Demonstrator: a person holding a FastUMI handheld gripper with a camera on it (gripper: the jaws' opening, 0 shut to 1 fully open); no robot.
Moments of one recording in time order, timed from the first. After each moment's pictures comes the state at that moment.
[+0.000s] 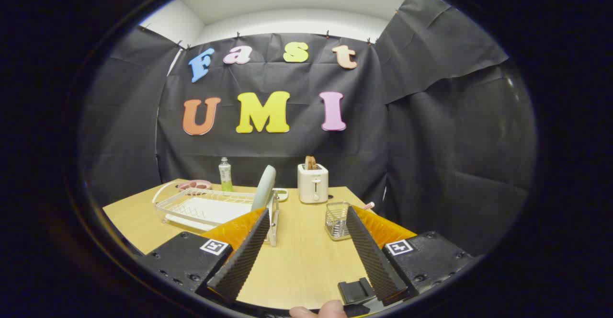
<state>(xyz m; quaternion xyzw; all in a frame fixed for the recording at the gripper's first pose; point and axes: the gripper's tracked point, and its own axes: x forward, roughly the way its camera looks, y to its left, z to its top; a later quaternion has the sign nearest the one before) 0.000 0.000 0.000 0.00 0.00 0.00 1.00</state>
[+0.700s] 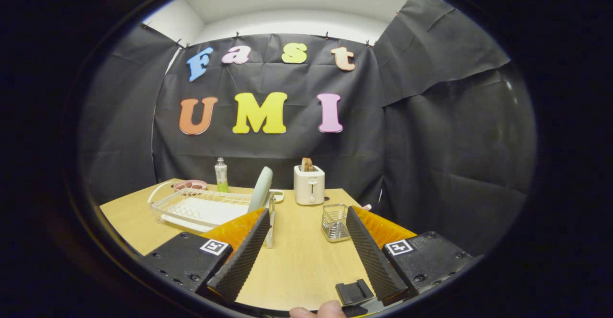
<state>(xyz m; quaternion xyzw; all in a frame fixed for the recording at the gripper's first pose) 0.003 0.002 0.006 -0.01 -0.01 -0.01 1.00</state>
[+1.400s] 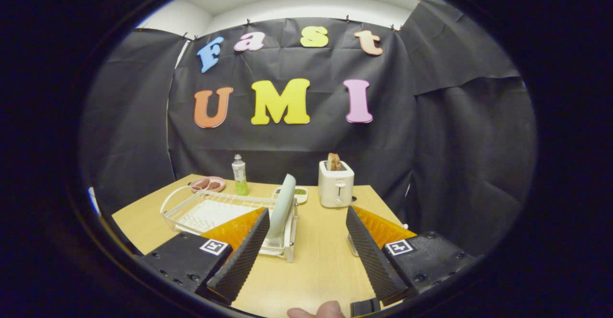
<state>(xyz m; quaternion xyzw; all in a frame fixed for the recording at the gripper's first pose) 0.089 0.049 0.070 -0.02 0.06 0.07 1.00</state>
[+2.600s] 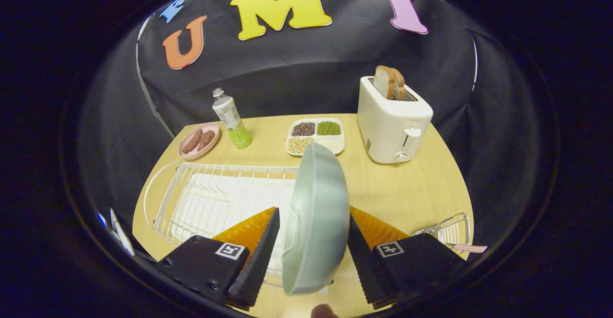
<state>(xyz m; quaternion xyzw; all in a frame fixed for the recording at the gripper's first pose) 0.287 0.145 0.008 -0.01 0.38 0.10 0.92</state>
